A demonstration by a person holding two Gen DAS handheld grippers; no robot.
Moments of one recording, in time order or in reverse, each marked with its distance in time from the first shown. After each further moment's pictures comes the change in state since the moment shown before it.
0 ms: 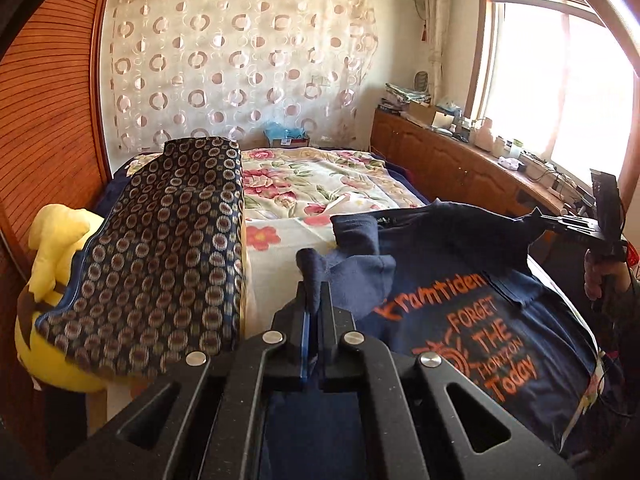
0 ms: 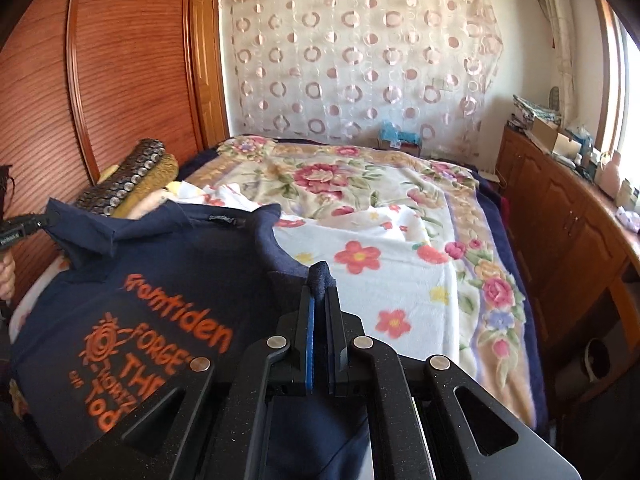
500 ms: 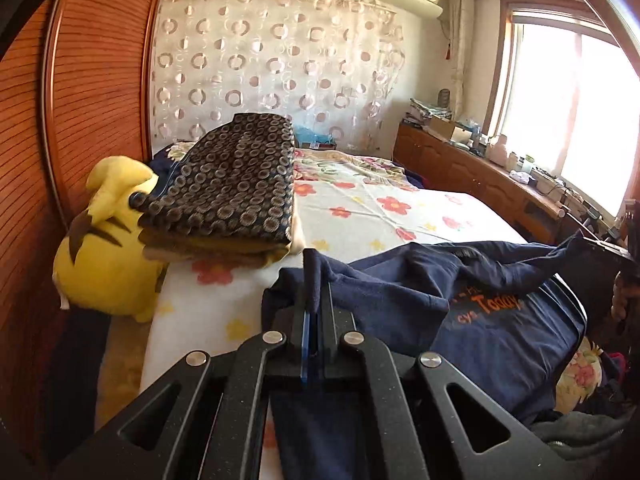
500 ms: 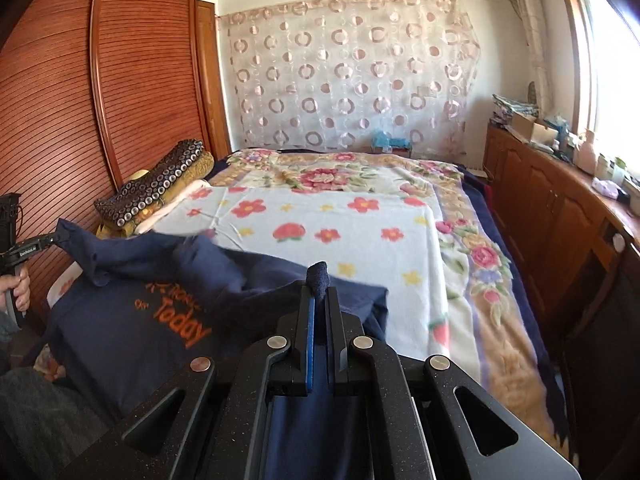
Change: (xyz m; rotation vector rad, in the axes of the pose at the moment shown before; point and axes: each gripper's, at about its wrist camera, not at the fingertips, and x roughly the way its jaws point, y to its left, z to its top) left arm -0.098 0.015 -0.096 -0.093 -0.045 0.073; right arm -0.125 0.010 -0.117 0.062 -0.055 -0.024
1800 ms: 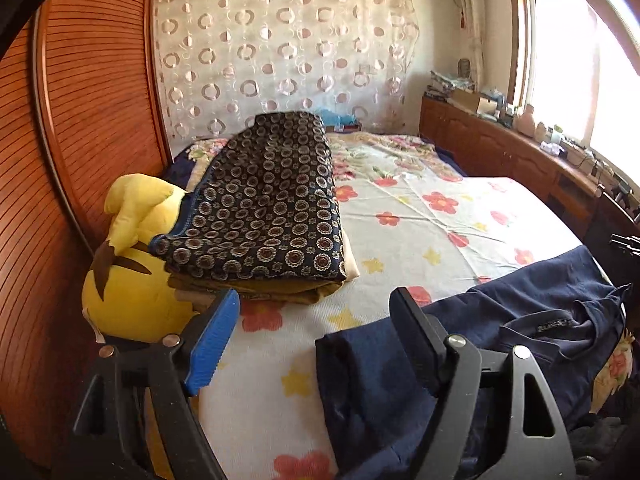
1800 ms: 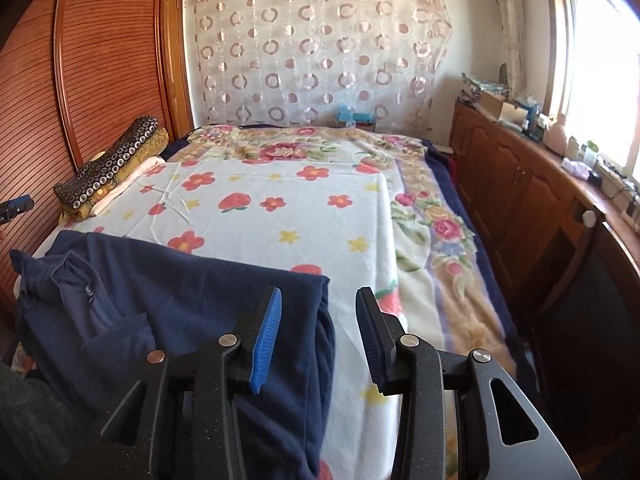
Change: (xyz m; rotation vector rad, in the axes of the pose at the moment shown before) left arm 0.050 0.020 0.048 0.094 0.090 0.121; right arm 0.021 -0.010 0.006 -0.001 0.112 -0.105
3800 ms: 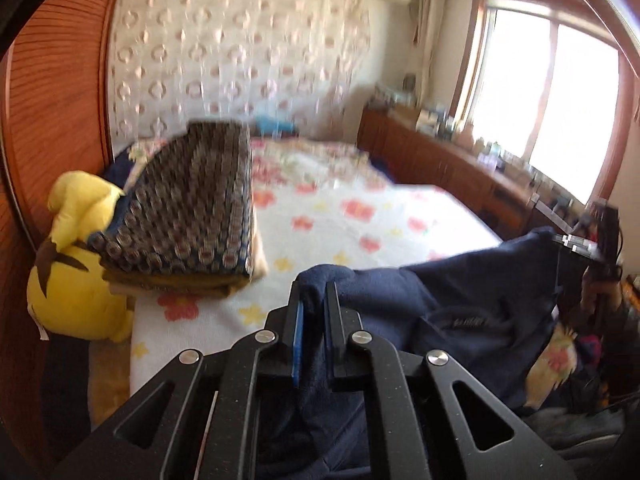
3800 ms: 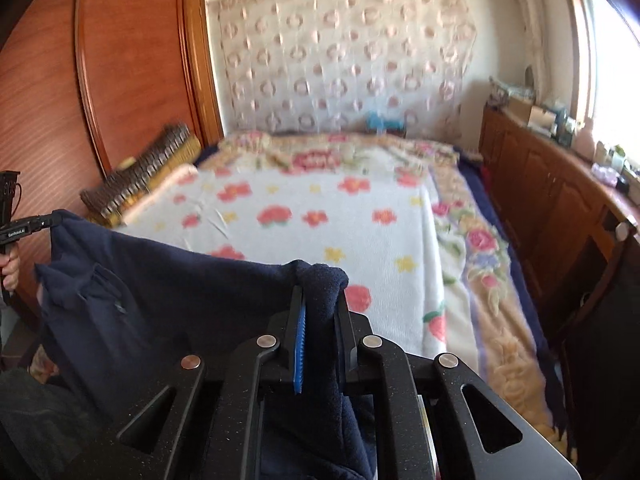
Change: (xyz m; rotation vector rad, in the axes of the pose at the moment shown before) left arm -0.075 -0.028 -0.006 -0.059 -0.083 -0.275; right arm -0.020 0.016 0.011 0.001 -0.082 0.099
